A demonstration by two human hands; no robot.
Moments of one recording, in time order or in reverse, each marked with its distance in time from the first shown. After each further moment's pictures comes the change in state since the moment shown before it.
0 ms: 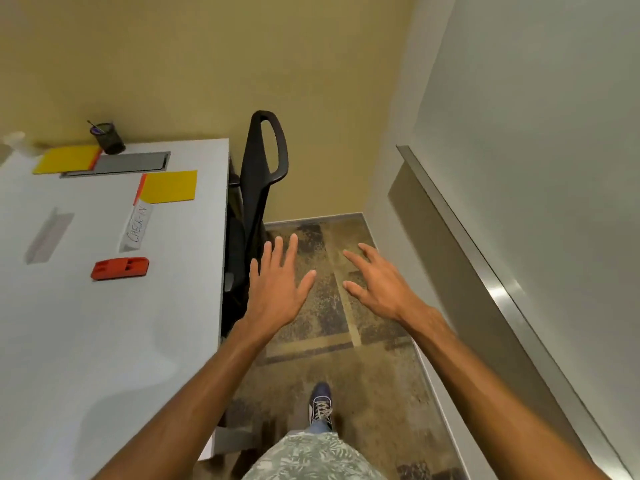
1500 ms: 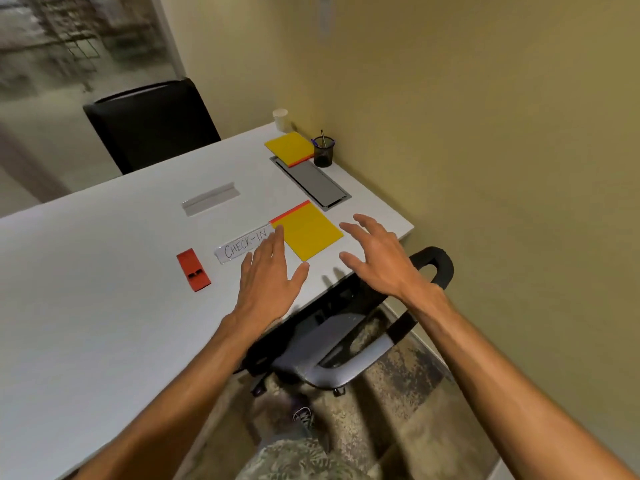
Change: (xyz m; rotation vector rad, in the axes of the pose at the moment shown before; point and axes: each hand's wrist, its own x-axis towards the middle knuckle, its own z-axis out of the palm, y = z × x) left_hand 0.397 -0.114 -0.071 -0.005 0.533 -0.957; right_hand 0.649 -0.097 -0.054 0.035 -0.281 -1.082
